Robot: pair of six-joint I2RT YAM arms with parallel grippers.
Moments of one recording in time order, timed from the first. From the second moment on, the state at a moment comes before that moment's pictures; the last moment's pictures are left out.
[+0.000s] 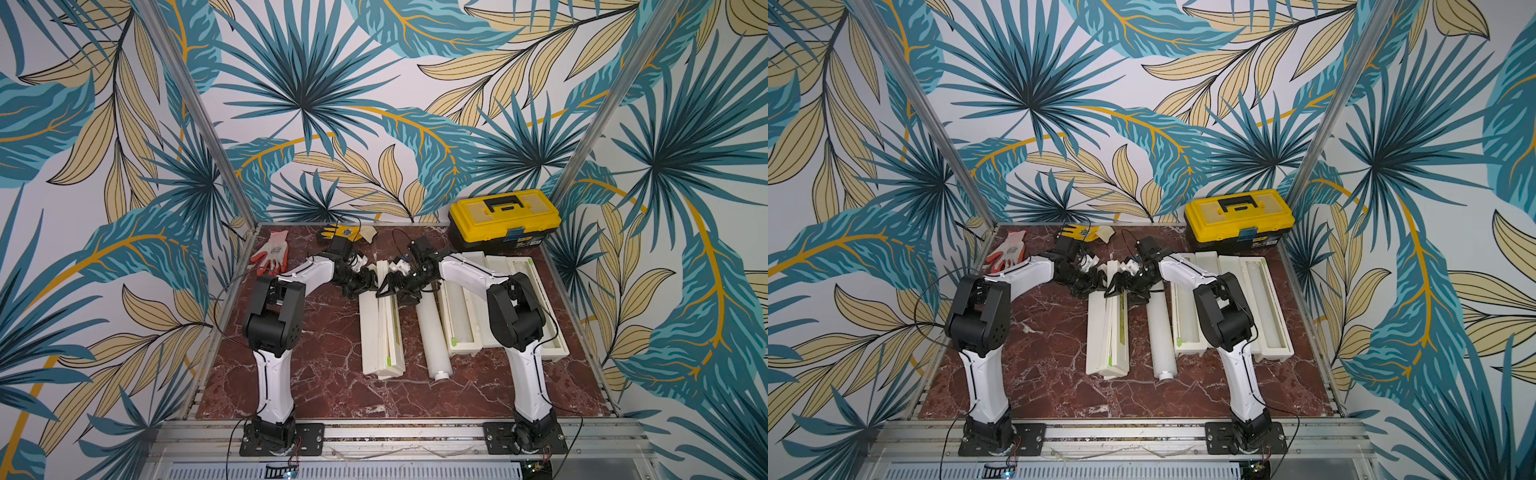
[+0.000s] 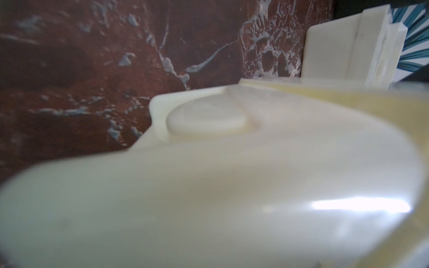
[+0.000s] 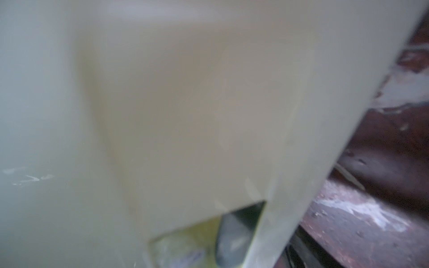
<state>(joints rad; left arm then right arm) -0.26 2.03 1.45 -0.60 0.67 -0.41 0.48 2.19 1.73 -0.74 -0.74 0.48</state>
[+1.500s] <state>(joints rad) -0.22 2.05 1.44 -0.60 0.69 -0.38 0.61 2.03 1.51 -0.42 -0.30 0.82</state>
